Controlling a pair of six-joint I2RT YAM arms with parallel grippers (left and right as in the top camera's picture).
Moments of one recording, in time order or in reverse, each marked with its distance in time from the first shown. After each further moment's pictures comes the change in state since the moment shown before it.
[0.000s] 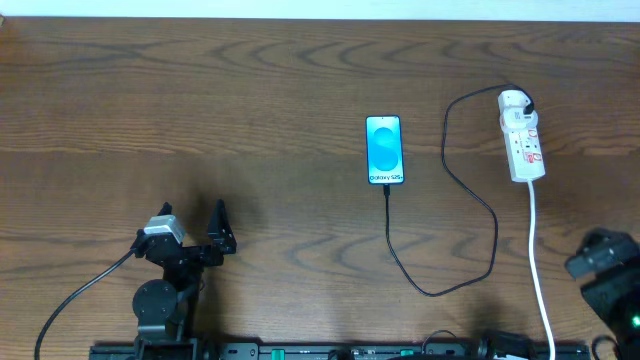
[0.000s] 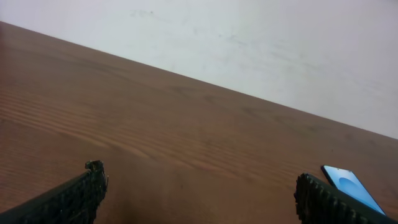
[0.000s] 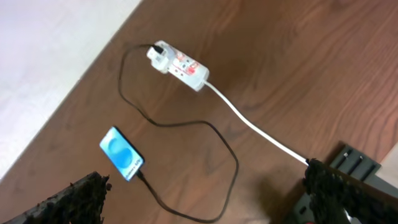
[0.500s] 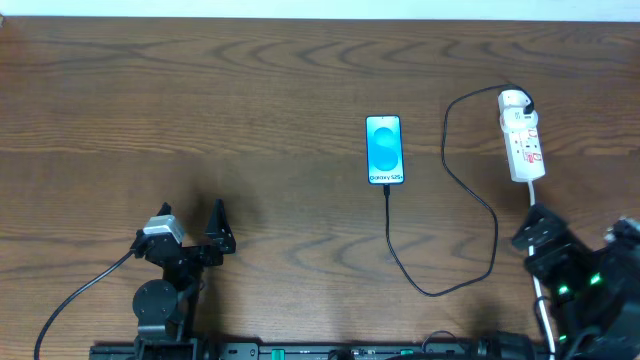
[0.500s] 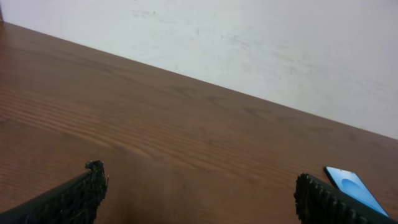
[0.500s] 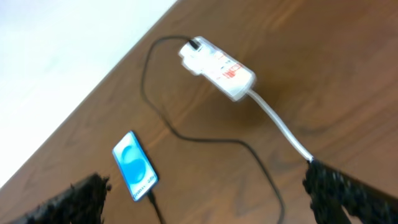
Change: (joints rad) left arm 0.000 0.000 0.000 -0.001 -0.009 0.000; right arm 0.055 -0.348 -0.765 0.632 -0.095 -0.046
